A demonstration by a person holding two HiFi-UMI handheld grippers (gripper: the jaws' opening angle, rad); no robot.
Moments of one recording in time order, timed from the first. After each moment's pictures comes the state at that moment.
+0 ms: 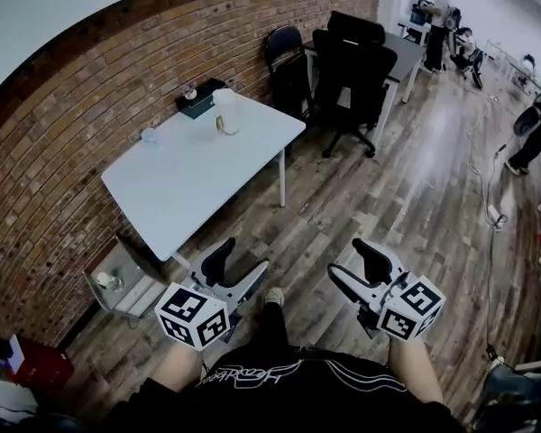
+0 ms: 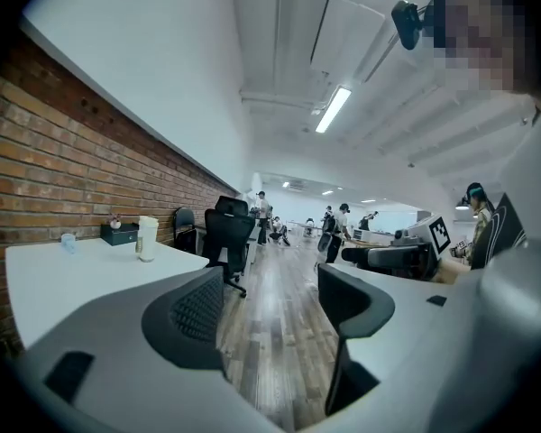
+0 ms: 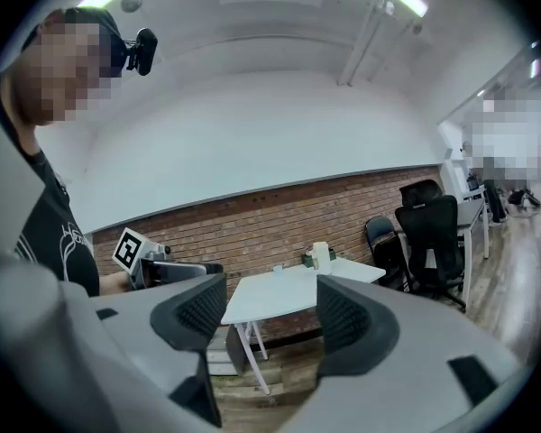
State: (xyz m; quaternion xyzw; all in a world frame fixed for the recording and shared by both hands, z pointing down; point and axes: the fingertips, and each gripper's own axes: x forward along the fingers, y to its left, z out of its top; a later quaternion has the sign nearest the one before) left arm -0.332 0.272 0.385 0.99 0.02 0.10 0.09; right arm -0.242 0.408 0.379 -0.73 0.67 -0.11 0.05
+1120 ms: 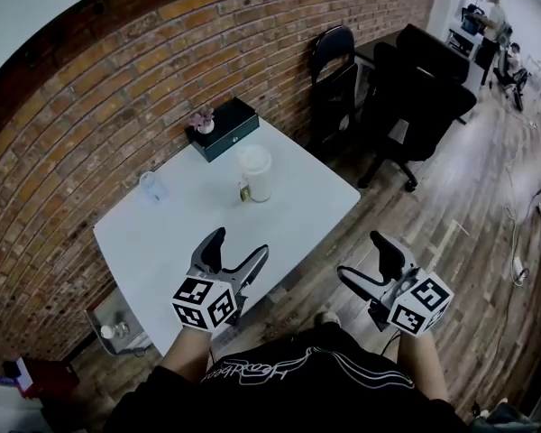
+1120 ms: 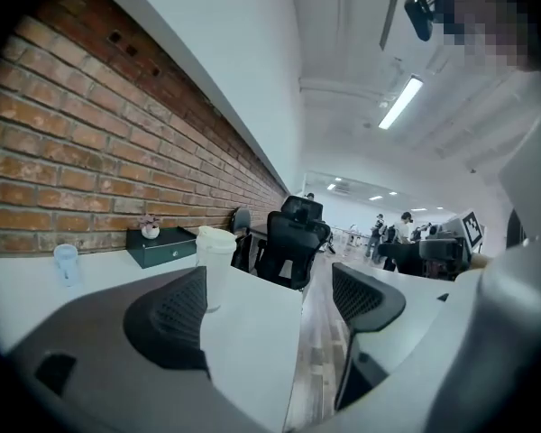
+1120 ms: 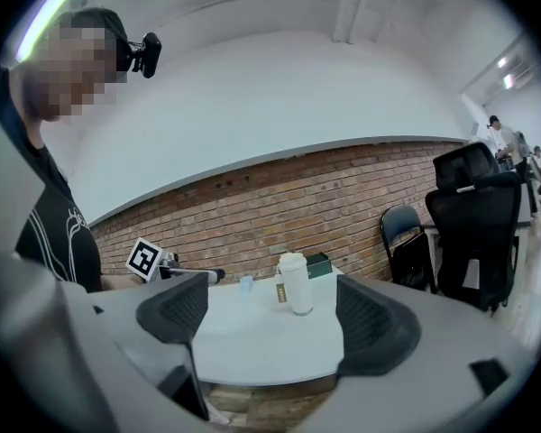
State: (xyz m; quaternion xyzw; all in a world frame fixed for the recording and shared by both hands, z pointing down) left arm -0.088 -0.084 0.431 0.98 -0.10 0.10 0.14; right arm 0.029 0.088 0.394 -0.69 0.71 -0.14 0.03
